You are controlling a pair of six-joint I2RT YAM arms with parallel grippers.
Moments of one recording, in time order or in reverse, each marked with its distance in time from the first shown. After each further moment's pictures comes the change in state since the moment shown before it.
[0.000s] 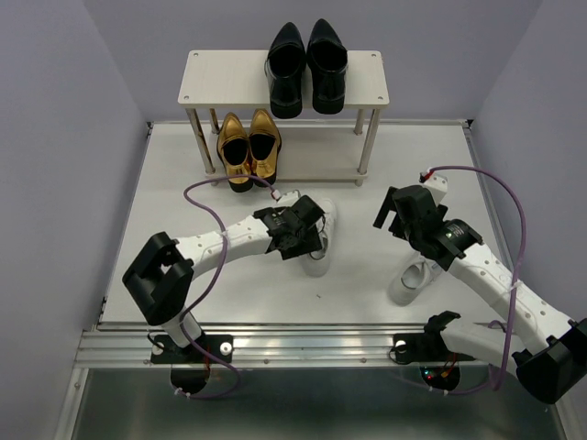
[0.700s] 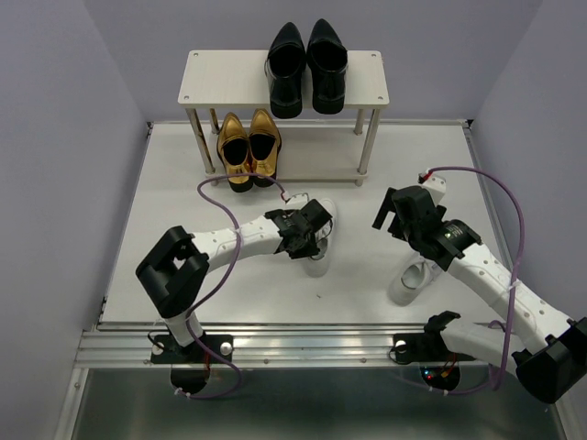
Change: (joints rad) left arm -0.033 0.051 0.016 0.015 -0.047 0.071; right arm 0.000 0.003 -0.010 0.009 -0.014 0.000
